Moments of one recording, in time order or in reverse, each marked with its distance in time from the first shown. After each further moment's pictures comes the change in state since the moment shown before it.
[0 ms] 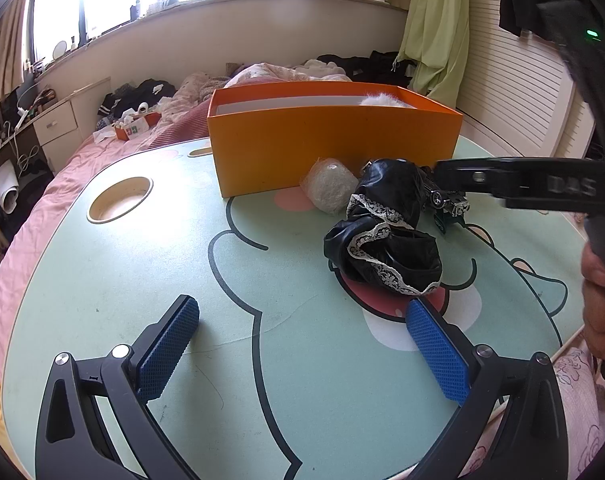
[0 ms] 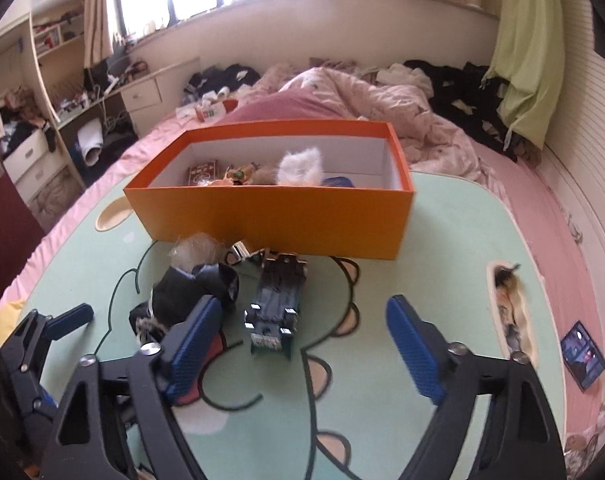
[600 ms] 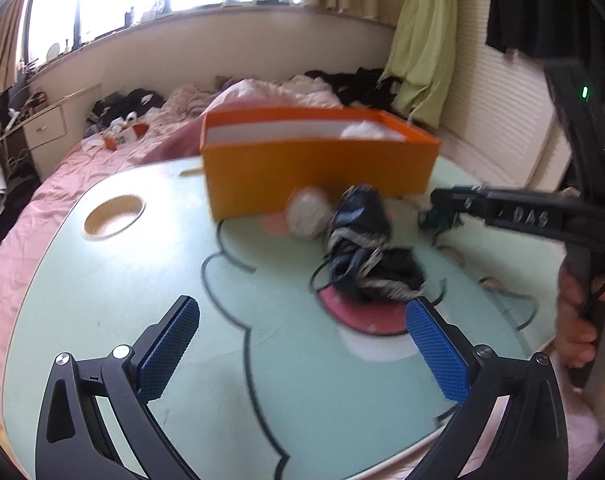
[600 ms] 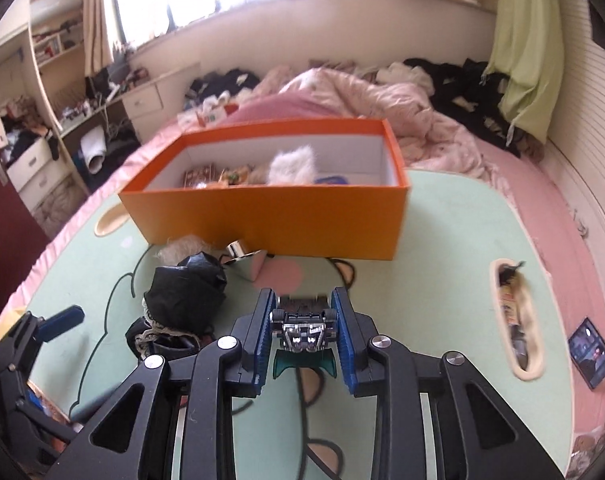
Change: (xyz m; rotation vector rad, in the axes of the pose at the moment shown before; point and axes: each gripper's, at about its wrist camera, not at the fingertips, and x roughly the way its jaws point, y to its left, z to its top) left arm -0.019 -0.003 0.021 -0.010 -0.062 -0.100; right arm -0.018 -0.021 -0.014 0.044 -0.080 0.028
